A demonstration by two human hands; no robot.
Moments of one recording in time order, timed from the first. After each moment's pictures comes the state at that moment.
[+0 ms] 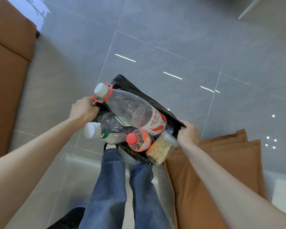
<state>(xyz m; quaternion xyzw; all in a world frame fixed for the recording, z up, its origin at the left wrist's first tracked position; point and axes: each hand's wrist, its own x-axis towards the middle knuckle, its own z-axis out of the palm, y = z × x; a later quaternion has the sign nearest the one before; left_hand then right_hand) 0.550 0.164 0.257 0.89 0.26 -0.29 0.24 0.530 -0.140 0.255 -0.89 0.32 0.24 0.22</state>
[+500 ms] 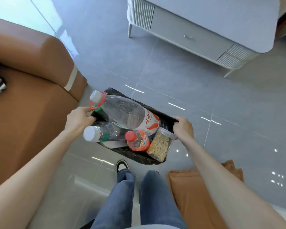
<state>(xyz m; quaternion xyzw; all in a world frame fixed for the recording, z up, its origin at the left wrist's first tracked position) 0.569 0.309 0.522 0.90 0.29 -0.18 0.29 0.630 -0.006 0.507 -0.92 0.17 0.25 0.25</state>
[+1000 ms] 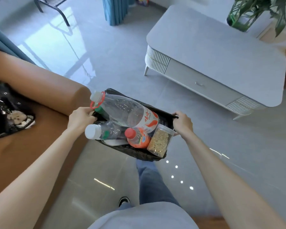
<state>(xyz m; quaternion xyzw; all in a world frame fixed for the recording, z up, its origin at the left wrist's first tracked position) 0.717 0.416 0.610 0.88 0.35 -0.12 0.31 0.831 0.111 0.600 -0.92 0.09 0.25 0.30</state>
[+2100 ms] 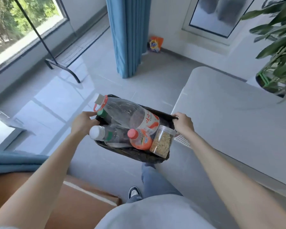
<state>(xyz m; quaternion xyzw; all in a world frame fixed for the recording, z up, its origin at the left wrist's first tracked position) 1.253 0.808 0.663 0.86 0.36 -0.09 0.36 1.373 0.498 0.639 -0.92 0.04 0.21 0.31</state>
